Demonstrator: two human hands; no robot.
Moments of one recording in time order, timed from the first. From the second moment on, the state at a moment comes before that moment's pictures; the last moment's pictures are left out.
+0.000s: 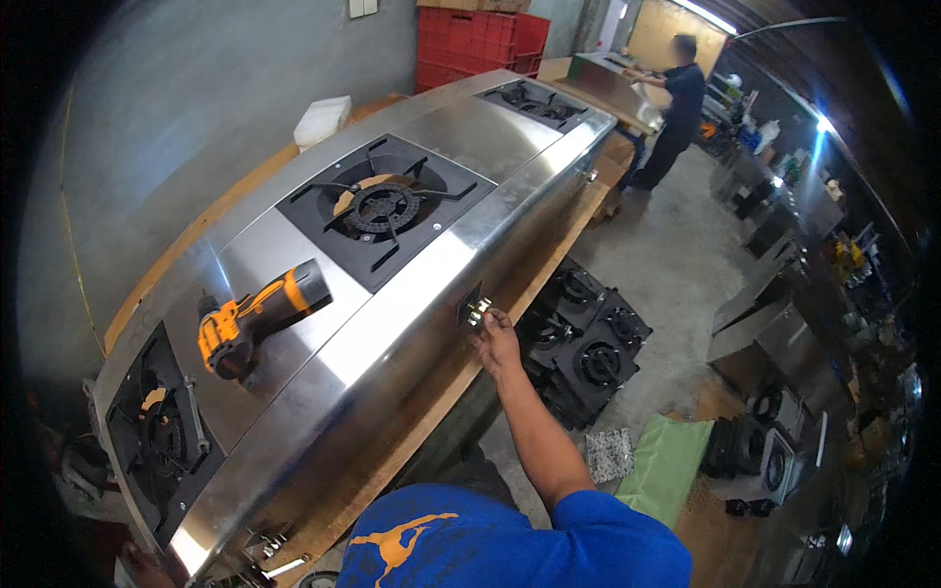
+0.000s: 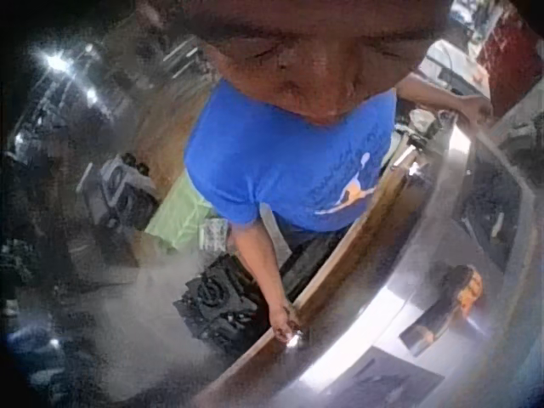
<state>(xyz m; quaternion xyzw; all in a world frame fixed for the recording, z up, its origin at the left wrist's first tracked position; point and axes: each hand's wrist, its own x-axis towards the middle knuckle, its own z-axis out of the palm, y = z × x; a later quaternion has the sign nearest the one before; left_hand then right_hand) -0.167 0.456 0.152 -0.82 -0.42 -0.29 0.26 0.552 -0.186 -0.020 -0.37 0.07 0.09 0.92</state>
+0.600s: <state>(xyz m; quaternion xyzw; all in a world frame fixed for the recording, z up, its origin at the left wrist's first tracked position) 0.134 0.190 0.317 -0.75 -0.44 -0.47 -0.09 0.572 -0.195 -0.036 -0.34 -0.02 0.22 0.91</state>
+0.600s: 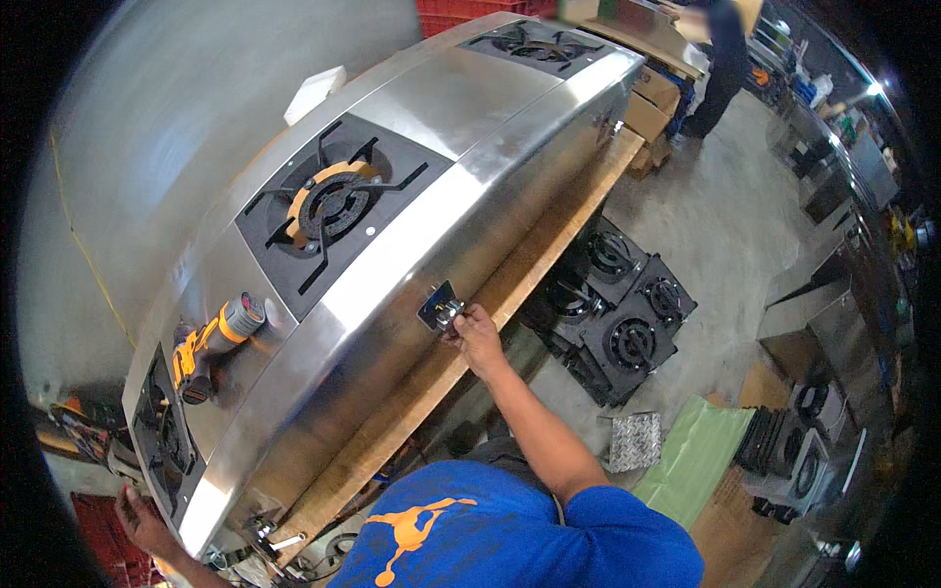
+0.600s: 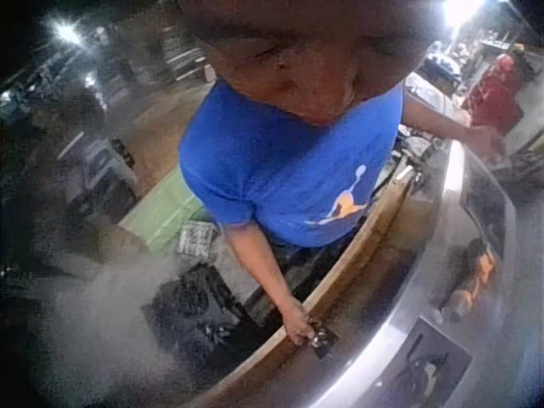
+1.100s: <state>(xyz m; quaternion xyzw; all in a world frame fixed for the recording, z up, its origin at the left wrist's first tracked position) 0.430 -0.081 0.221 -0.90 0.21 -0.18 -0.35 0.509 -0.272 0.145 -0.48 -0.28 0.43 0.71</state>
